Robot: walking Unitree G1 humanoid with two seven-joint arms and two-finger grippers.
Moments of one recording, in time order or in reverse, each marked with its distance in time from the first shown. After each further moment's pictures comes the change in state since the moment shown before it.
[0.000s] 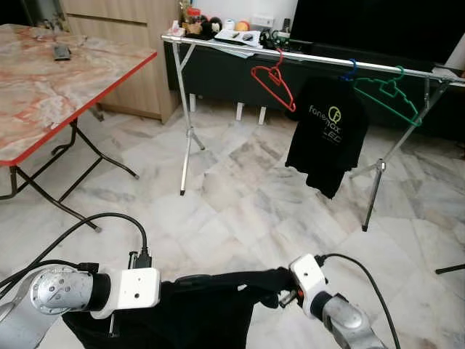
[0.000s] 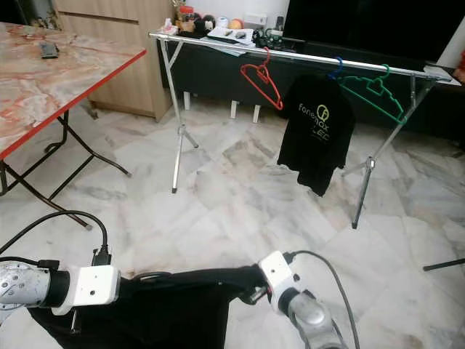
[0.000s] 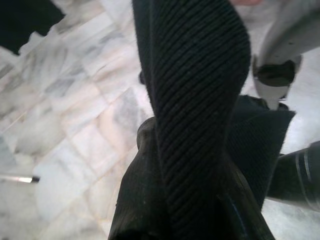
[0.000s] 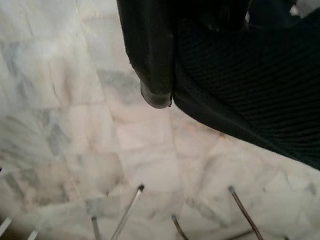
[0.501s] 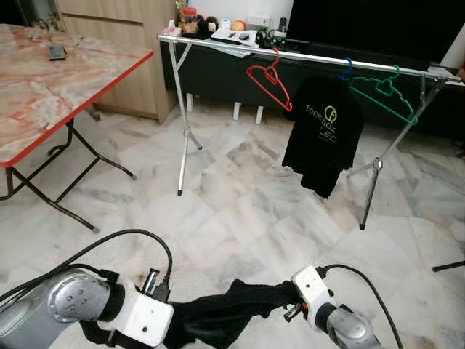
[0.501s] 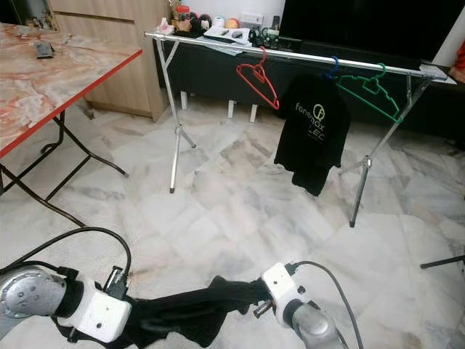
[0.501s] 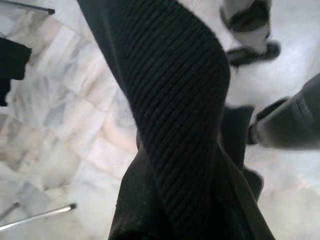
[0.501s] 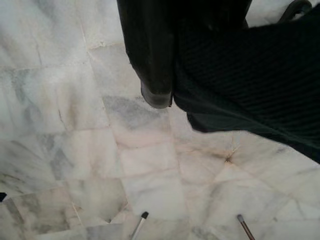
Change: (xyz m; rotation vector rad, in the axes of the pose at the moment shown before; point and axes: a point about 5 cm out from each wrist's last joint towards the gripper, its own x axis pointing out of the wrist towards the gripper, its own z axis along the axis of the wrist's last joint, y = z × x) left arm 0.013 -0.008 0.010 0.350 0.102 -0.151; right arm -0.006 -0.001 -0.015 -0.018 0.081 -0.007
